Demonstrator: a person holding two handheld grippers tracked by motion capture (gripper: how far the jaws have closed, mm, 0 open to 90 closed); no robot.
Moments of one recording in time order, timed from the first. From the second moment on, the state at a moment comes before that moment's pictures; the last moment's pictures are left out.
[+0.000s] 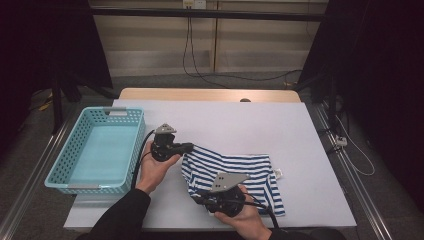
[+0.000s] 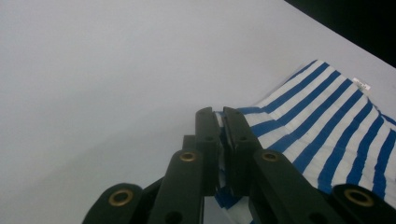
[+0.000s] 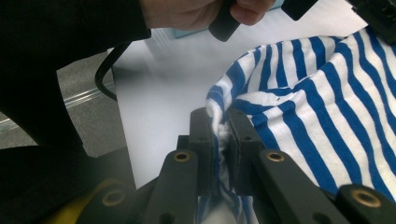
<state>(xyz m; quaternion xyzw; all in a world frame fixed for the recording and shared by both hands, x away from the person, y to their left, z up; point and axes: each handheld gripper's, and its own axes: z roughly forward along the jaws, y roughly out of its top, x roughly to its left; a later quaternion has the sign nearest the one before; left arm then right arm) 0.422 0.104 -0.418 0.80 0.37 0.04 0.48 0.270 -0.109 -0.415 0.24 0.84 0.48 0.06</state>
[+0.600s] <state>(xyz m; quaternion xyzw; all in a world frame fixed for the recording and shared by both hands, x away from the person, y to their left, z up) 0.437 0.110 -0.401 0.78 0.38 0.05 0.50 0.283 -0.107 -0.397 0.25 0.82 0.51 0.07</state>
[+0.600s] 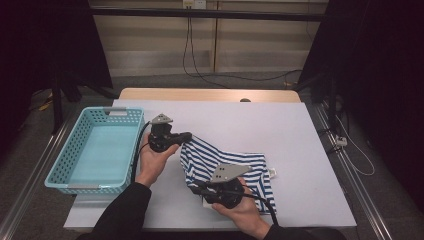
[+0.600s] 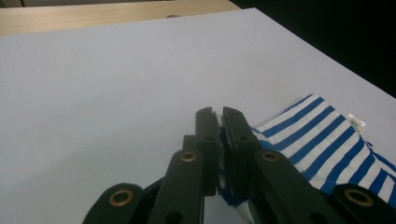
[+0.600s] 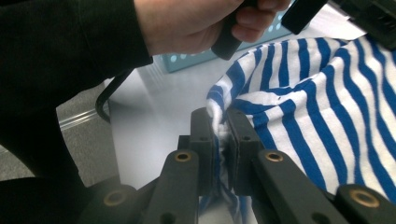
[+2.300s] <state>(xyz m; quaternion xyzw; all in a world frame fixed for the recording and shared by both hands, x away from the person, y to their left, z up) 0.439 0.134 -0.379 0.76 0.42 0.08 0.50 0.300 -0.082 -0.384 0.22 0.82 0.53 0.06</state>
